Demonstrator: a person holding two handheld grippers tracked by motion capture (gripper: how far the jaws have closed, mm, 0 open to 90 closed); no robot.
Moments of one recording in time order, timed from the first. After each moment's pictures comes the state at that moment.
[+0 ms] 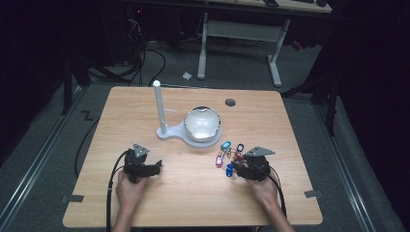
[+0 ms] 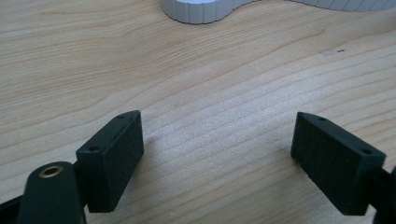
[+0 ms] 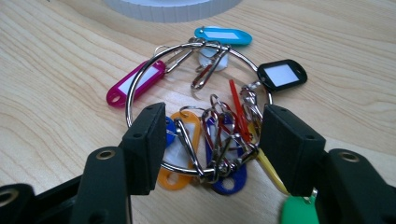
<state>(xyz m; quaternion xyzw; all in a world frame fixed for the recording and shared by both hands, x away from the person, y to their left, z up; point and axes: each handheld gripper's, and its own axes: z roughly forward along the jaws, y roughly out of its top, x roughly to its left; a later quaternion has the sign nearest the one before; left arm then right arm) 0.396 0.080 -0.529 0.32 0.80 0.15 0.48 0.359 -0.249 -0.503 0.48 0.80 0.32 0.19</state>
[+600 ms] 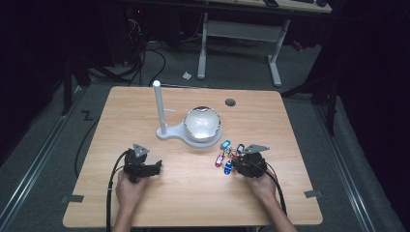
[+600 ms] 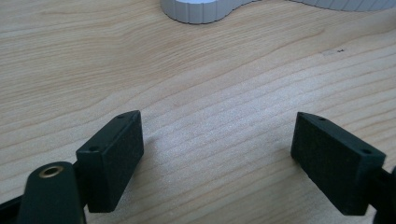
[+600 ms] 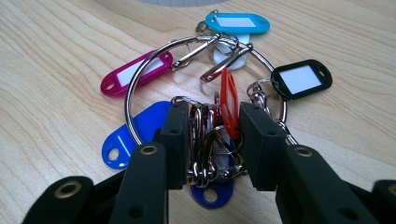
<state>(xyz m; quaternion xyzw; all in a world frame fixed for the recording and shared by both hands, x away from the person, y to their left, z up) 0.396 0.080 -0.529 0.32 0.80 0.15 0.48 0.373 -0.246 -0.510 0.46 0.82 0.30 0.16</state>
